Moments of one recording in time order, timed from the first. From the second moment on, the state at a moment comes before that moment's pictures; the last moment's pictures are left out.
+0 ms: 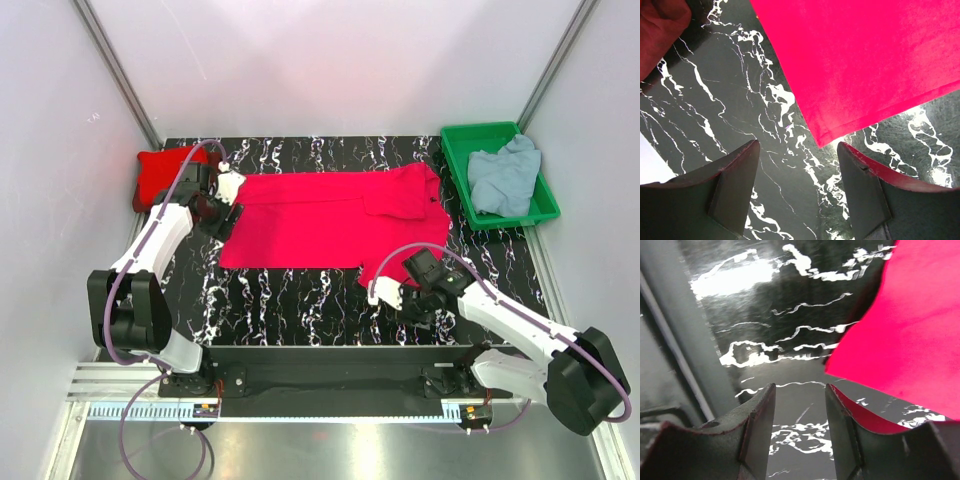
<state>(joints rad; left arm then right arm) -0.05 1.51 1.18 -0.71 0.10 0.45 0.61 1.09 0.61 -0.75 -0.22 -0.80</state>
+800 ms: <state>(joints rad) -0.05 1.51 1.18 -0.70 0.13 0.42 0.61 1.17 0.54 -0.57 -0.13 -0.82</state>
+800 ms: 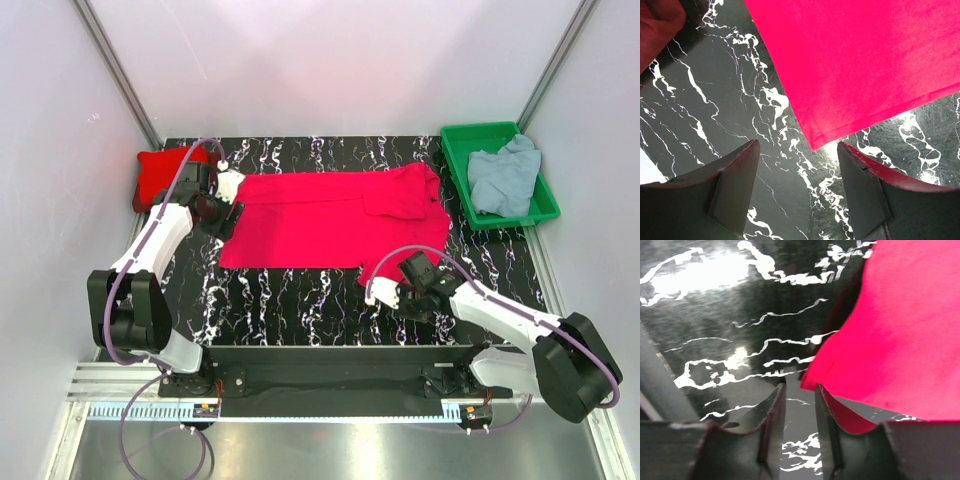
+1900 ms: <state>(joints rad) 0.12 1.65 1.15 -0.87 0.32 0.17 0.61 1.13 0.65 -0.55 0.04 -0.77</state>
